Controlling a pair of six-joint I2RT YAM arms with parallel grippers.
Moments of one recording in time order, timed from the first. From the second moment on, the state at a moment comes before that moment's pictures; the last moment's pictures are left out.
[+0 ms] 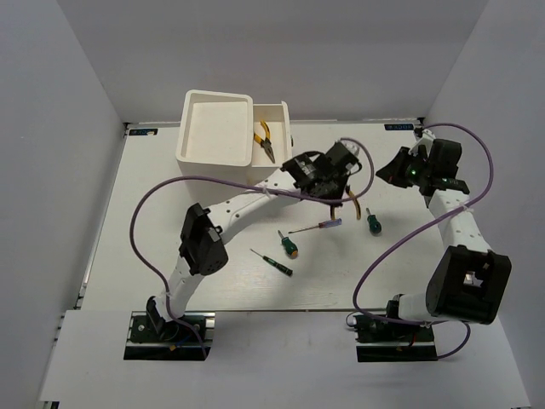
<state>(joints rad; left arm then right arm) -1.01 2.18 2.20 -0.92 -0.15 -0.48 -0.16 1.38 1.03 -0.27 -0.58 0.21</state>
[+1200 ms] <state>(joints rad) -0.70 2.12 2.34 -0.92 -0.64 -0.20 -0.17 1.33 0.96 -0.28 -0.65 0.17</state>
